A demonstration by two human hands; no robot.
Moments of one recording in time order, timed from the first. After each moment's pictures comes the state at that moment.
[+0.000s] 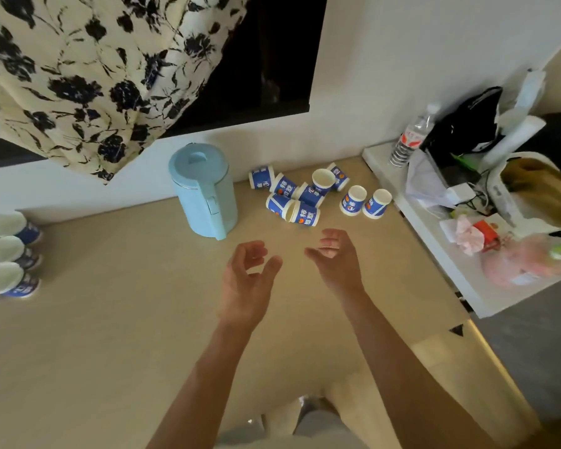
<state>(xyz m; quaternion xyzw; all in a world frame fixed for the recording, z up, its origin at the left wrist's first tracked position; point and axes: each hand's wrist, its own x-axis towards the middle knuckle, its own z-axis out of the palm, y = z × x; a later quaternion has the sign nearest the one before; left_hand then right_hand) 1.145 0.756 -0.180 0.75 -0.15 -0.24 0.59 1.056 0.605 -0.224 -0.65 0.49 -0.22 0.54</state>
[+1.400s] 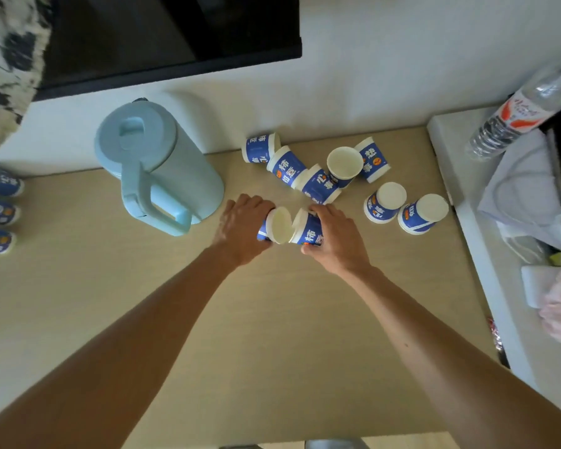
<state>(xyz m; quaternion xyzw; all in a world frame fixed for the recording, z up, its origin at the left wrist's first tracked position) 1.254 0.571 -0.326 0.89 -0.44 -0.11 0.03 1.116 0.410 -0.352 -0.93 0.22 0.01 0.30</state>
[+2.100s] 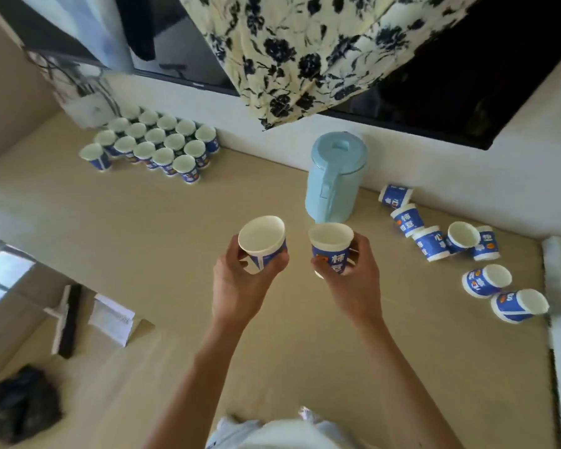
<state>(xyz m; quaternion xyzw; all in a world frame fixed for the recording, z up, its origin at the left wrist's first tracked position) 1.099 0.813 -0.174 0.83 0.08 0.04 0.55 1.093 0.629 -0.221 -0.74 0.17 -0.11 0.64</state>
